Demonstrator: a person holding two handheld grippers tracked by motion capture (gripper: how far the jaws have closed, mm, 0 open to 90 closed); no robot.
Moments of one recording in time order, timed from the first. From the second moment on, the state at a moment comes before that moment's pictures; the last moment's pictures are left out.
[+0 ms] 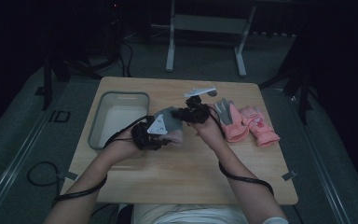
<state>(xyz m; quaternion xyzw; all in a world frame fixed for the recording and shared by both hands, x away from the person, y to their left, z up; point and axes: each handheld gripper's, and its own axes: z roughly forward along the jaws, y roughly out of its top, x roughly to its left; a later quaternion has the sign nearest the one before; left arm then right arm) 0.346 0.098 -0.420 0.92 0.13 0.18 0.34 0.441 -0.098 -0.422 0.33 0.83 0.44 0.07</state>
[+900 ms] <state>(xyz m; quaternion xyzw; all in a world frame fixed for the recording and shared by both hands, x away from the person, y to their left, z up) 0.362 0.211 -0.418 0.92 0.16 0.20 0.31 0.469 0.022 -0.412 0.29 0.84 0.45 0.05</state>
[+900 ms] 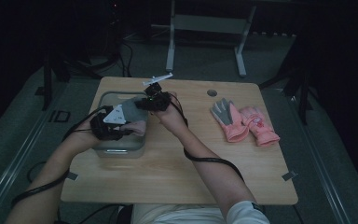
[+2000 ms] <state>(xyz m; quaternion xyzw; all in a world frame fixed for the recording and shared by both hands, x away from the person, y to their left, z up) 0.429 0.221 -0.489 0.95 0.17 0.10 0.22 0.493 0.042 -0.464 0.31 0.85 0.42 0.07</state>
